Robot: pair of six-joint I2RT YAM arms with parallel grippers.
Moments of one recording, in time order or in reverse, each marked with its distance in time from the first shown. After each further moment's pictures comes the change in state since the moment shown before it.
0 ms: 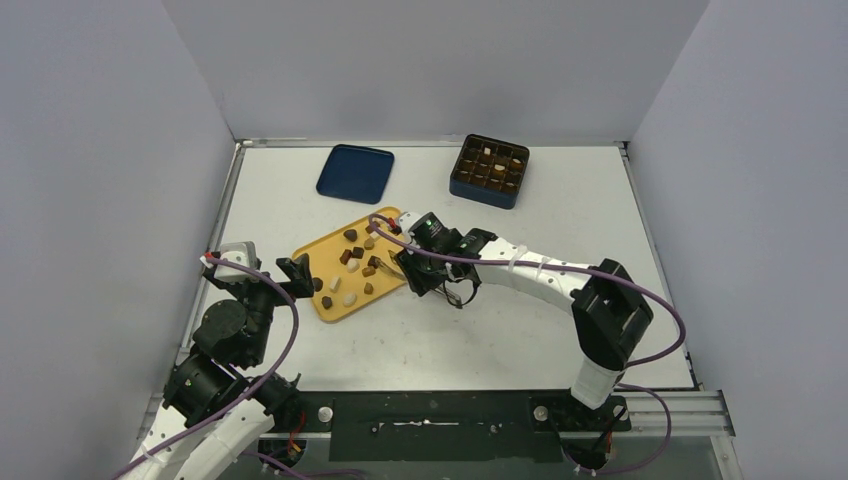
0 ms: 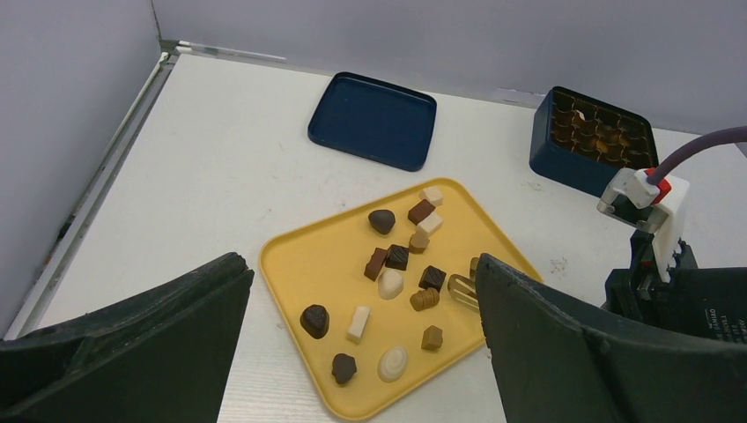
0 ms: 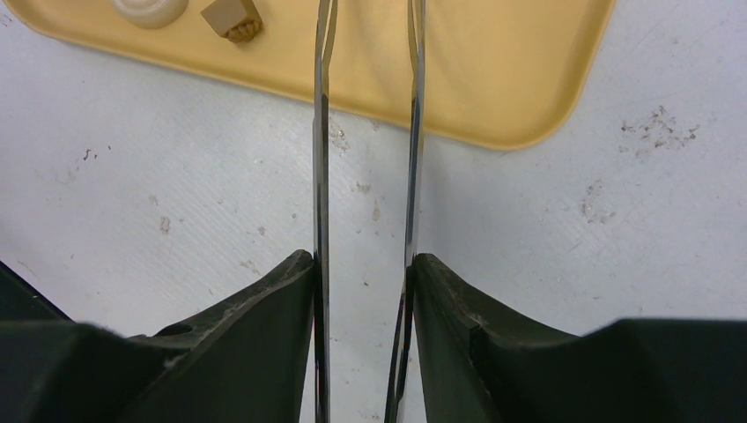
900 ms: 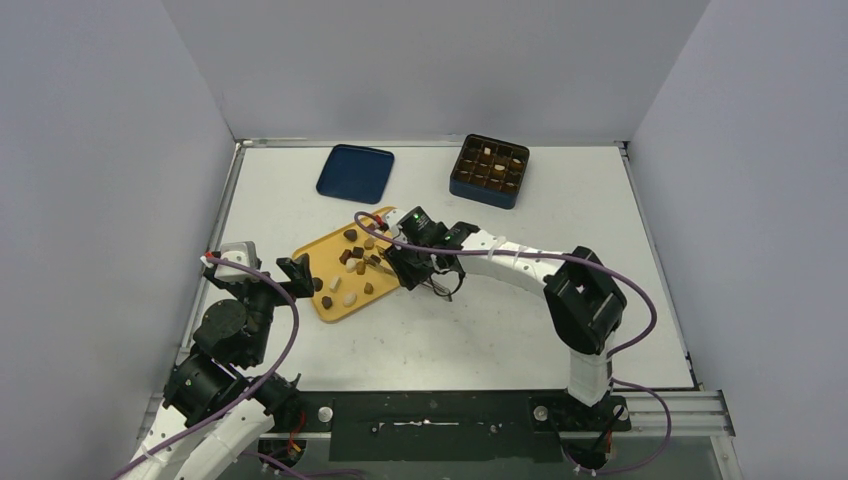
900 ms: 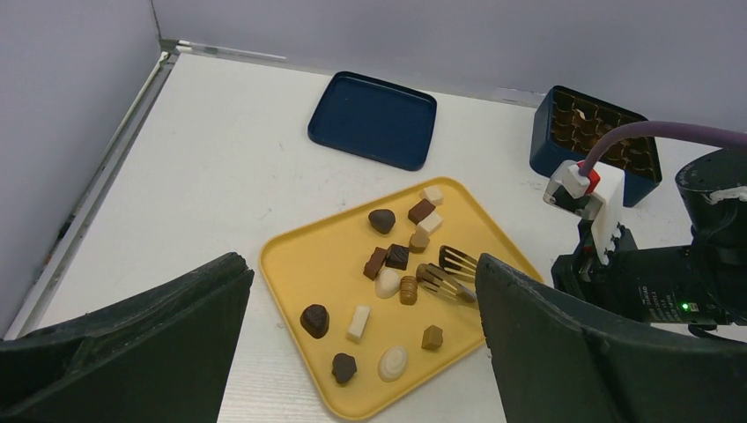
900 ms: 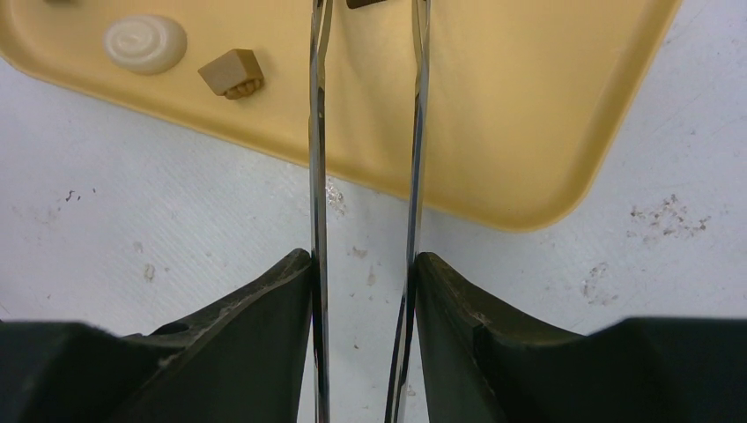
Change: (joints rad) left arm 0.000 0.002 0.000 0.000 0.000 0.000; right arm -0.016 0.132 0.100 0.032 -0.042 -0.072
